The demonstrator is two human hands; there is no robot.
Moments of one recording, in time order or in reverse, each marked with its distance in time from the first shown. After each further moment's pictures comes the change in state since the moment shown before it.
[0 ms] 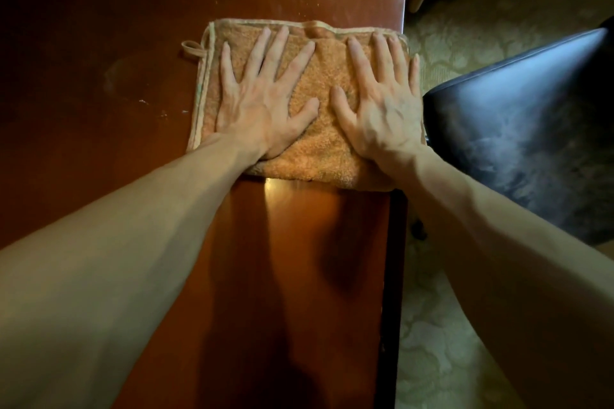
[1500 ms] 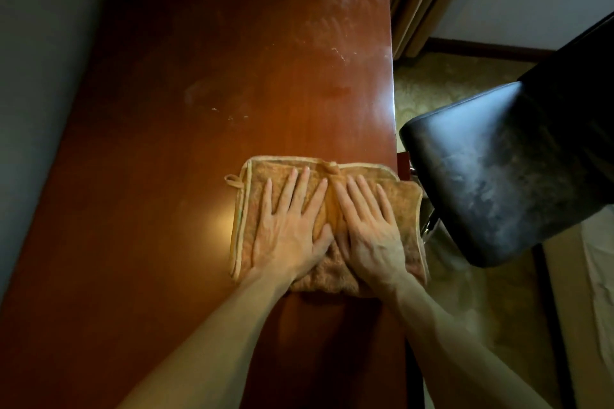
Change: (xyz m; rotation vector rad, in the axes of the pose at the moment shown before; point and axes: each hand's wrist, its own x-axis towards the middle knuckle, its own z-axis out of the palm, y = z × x) left_hand -0.221 0.027 0.023 -0.072 -0.012 0.057; right_hand -0.221 -0.078 -0.010 -0.023 0.012 -0.214
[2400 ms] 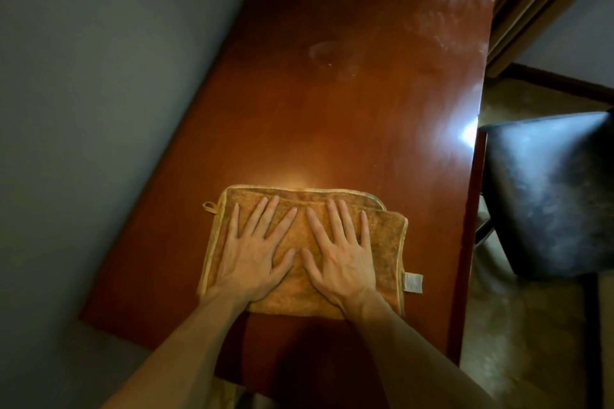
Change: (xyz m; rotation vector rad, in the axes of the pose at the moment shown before) left_hand -0.260 -0.093 0.001 0.045 -0.021 -0.220; right_hand -0.109 -0.193 0.016 -0.006 -0.293 -0.123
